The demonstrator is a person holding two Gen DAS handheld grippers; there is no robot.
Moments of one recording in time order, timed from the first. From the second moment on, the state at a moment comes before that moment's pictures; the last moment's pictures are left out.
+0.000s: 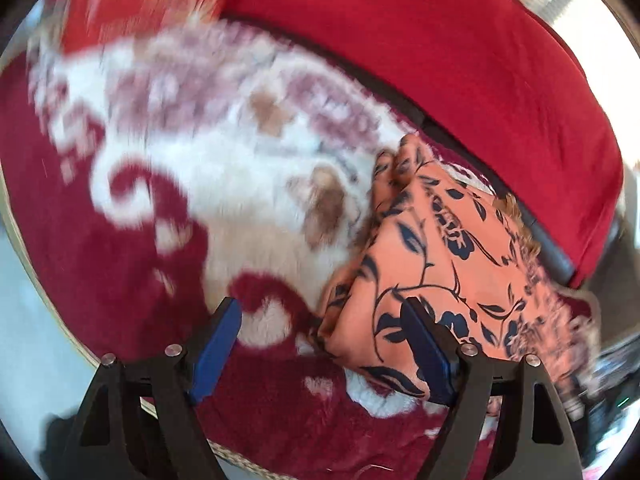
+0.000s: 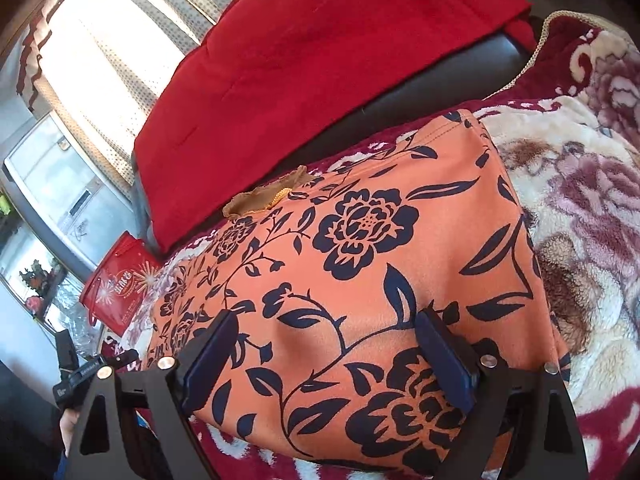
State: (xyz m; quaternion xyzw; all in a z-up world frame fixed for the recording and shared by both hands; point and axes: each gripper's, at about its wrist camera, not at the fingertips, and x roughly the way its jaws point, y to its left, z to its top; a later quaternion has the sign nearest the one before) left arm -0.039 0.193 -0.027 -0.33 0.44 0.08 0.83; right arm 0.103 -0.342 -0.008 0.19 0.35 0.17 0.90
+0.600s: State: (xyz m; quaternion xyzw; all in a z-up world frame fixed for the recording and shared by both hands) left arm -0.024 0.172 0.004 -0.33 0.44 0.06 0.83; right arm 0.105 -0.345 -0.008 0.20 0.35 0.17 0.90
